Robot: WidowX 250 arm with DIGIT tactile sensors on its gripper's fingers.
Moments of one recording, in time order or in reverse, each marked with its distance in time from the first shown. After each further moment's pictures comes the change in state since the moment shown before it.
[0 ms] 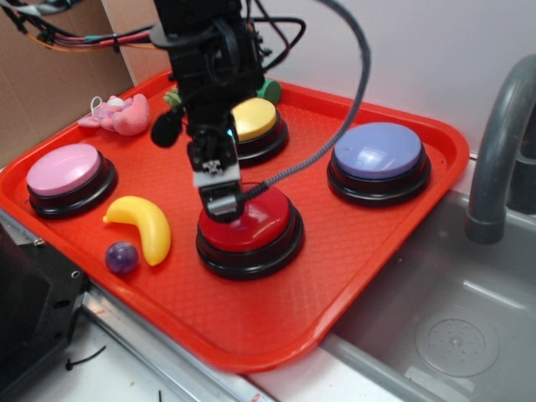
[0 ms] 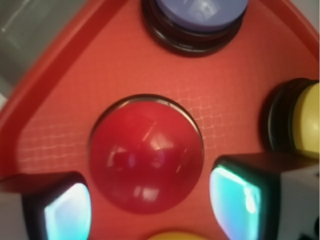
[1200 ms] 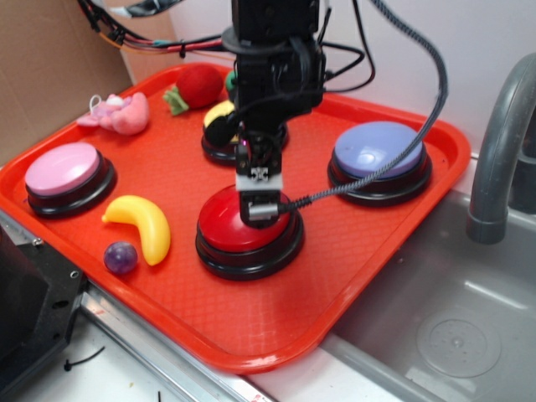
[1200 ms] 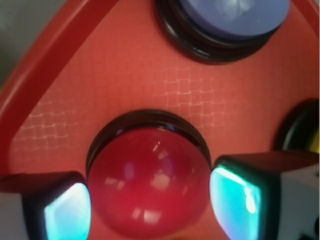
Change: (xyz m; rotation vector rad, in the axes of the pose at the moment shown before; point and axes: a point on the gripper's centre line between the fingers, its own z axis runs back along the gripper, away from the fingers) arm 0.022 -0.003 0.003 -0.001 0.213 -0.030
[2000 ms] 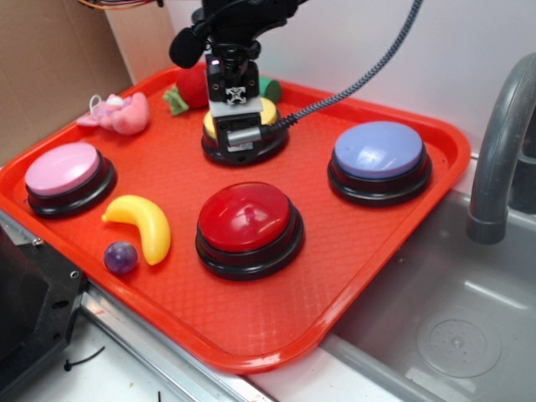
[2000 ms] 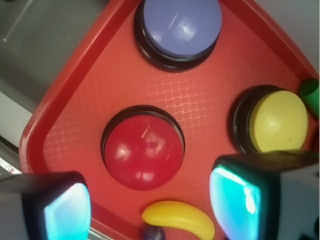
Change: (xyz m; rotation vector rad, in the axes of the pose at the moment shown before) arm -0.018 0.003 0.051 0.032 -0.077 0.098
